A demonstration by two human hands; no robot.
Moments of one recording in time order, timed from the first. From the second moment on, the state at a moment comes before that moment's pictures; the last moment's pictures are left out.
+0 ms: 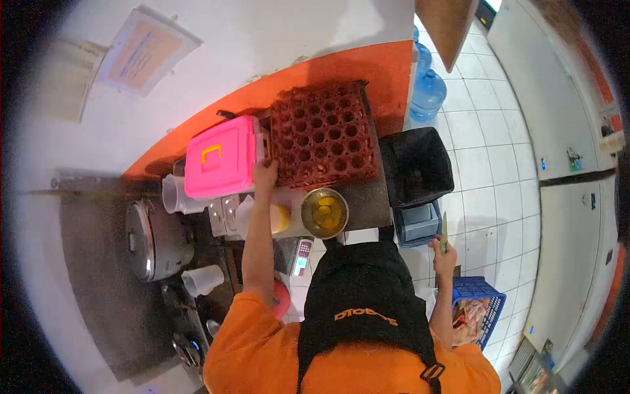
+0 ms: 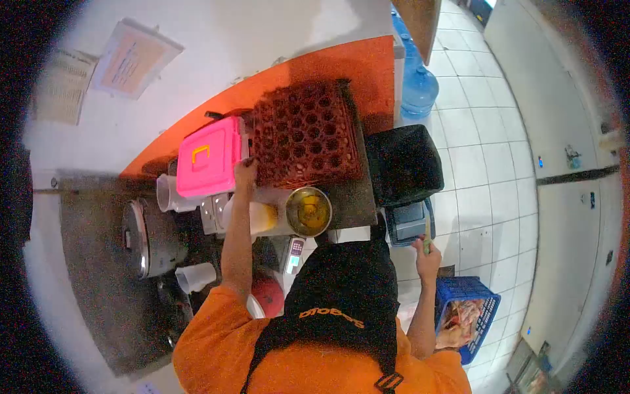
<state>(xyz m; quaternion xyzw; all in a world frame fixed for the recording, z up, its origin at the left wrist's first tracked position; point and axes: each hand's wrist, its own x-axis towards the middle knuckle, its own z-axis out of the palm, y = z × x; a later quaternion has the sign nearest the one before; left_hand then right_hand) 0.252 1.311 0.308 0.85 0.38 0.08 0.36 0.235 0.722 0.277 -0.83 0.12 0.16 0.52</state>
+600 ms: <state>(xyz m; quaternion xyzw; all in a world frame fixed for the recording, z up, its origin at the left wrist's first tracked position) 0.104 1.176 0.483 0.74 0.30 0.12 0.59 0.075 0.743 0.274 -0.80 0.28 0.07 0.53</state>
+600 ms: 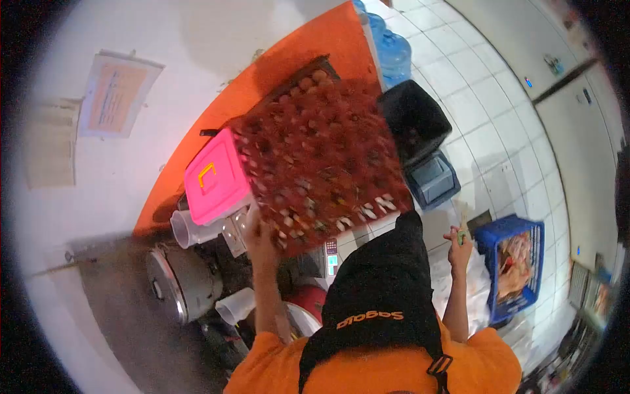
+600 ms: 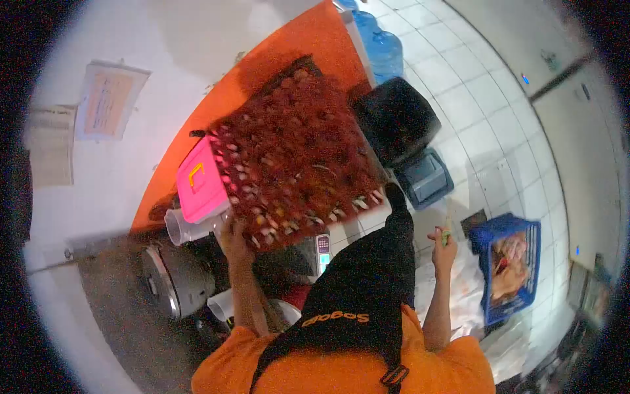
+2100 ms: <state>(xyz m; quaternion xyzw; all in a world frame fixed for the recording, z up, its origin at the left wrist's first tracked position) 0.120 1.363 -0.137 0.62 0.29 -0.04 0.73 -0.038 1.026 -0.039 -0.71 -0.08 0.32 0.62</state>
